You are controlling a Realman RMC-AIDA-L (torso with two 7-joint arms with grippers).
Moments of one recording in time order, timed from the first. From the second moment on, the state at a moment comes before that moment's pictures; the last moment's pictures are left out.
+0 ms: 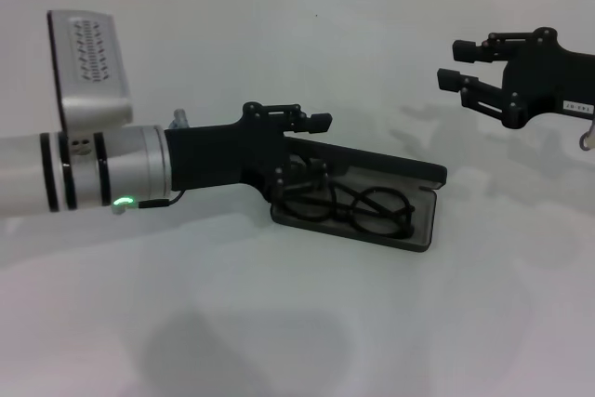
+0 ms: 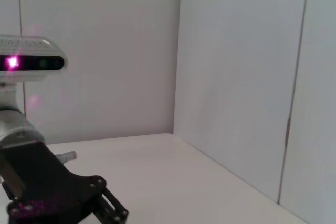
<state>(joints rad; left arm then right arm) -0.53 -2.09 1.12 0.54 1.62 1.36 -1.08 0.44 2.02 -1.15 -0.88 -1.54 -1.26 1.26</state>
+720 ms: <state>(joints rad) -0.48 -2.09 1.13 0.52 1.46 1.44 -1.01 0.46 2.02 -1.26 -0.87 -1.57 -1.39 1.26</state>
